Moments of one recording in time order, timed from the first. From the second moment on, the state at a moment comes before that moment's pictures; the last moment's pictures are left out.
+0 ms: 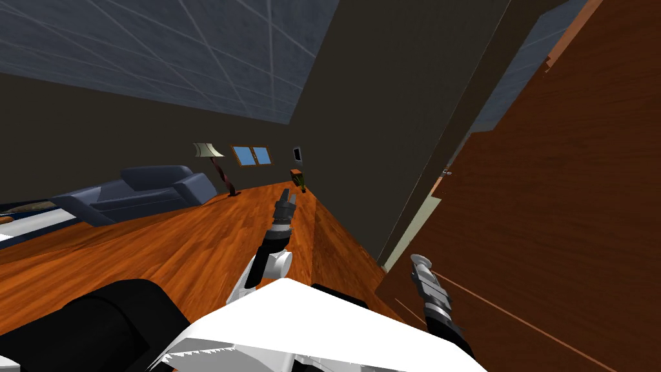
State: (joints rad) arm 0.14 -0.35 0.12 -0.84 -0.67 -0.84 -1.46
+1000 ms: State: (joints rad) arm 0.18 -0.40 0.24 -0.88 -0.61 -0.88 -1.54
